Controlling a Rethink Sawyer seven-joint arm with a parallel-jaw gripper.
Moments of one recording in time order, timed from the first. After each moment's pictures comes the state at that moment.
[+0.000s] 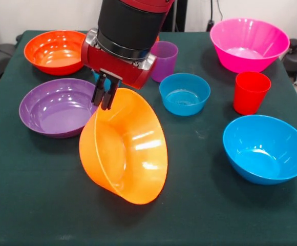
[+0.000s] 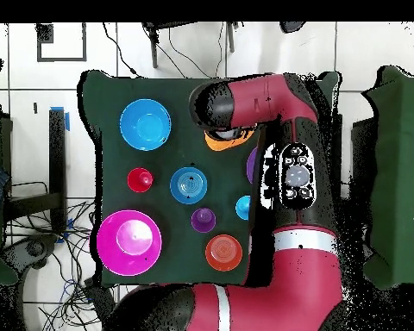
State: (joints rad) arm -0.29 -0.49 0.17 1.06 -0.56 0.97 2.15
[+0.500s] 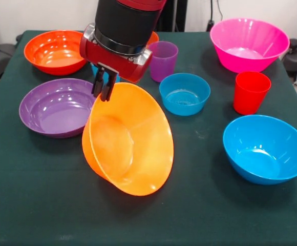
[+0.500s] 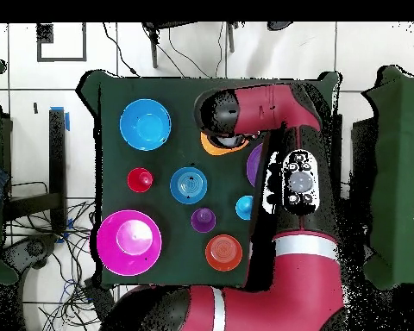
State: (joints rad) arm -0.29 -0.49 0.11 1.10 -0.49 0.97 2.15
